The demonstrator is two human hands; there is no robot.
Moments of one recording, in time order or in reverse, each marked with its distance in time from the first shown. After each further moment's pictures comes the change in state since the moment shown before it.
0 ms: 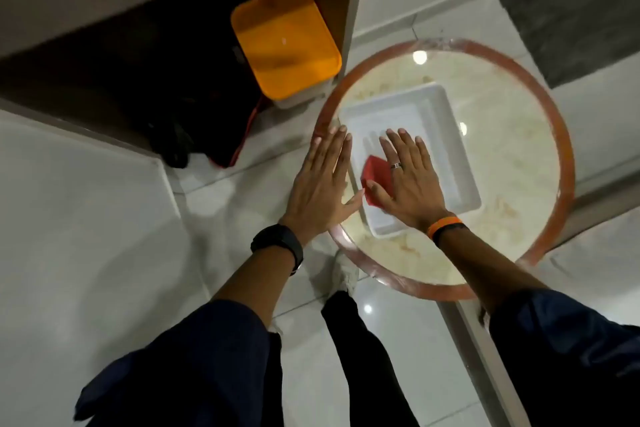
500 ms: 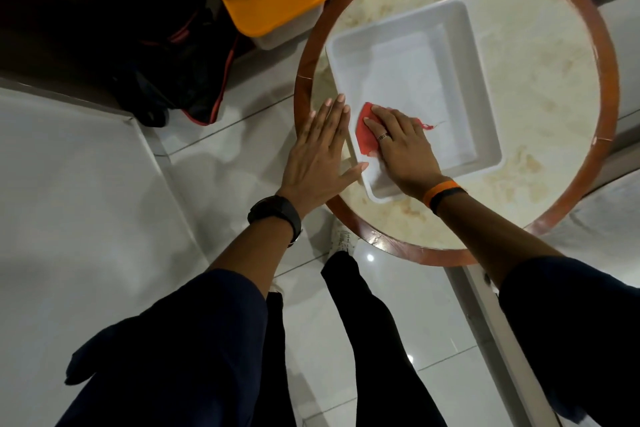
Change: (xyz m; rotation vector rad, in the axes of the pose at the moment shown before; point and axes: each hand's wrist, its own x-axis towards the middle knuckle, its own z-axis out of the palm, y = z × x) left_hand 0.002 0.005 0.081 0.039 -0.260 -0.027; right_hand -0.001 0.014 0.063 0.014 -0.166 -0.061
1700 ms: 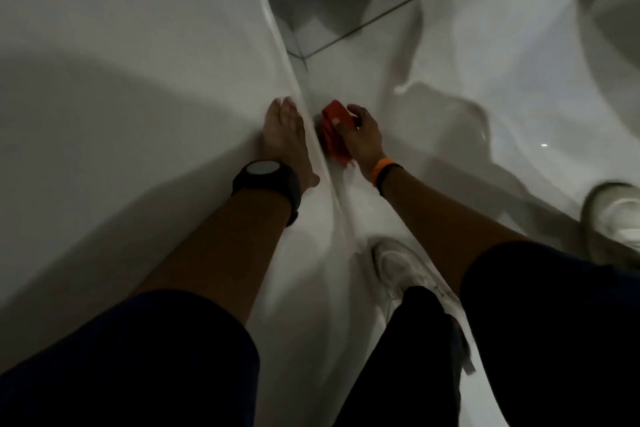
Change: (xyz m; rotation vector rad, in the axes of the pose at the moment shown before) left_hand -0.172 -0.408 0.313 0.758 -1.035 -0.239; right_hand 0.229 -0.463 0.471 1.529 -0.380 0.613
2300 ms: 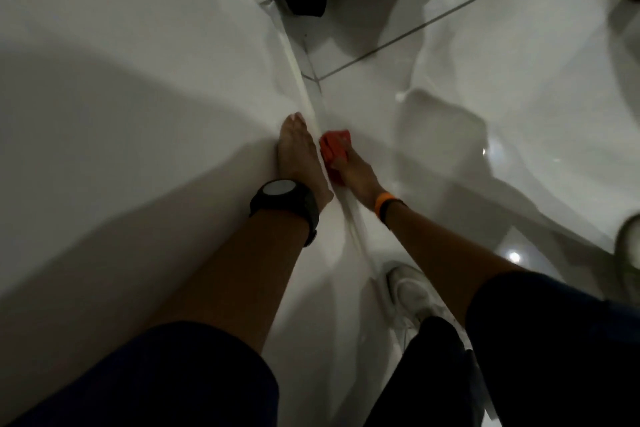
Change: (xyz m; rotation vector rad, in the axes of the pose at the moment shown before) left_hand 0.023 -0.008 -0.009 0.047 -0.050 -0.037; right_hand 0.011 0.012 0.033 -0.204 -0.194 -0.018
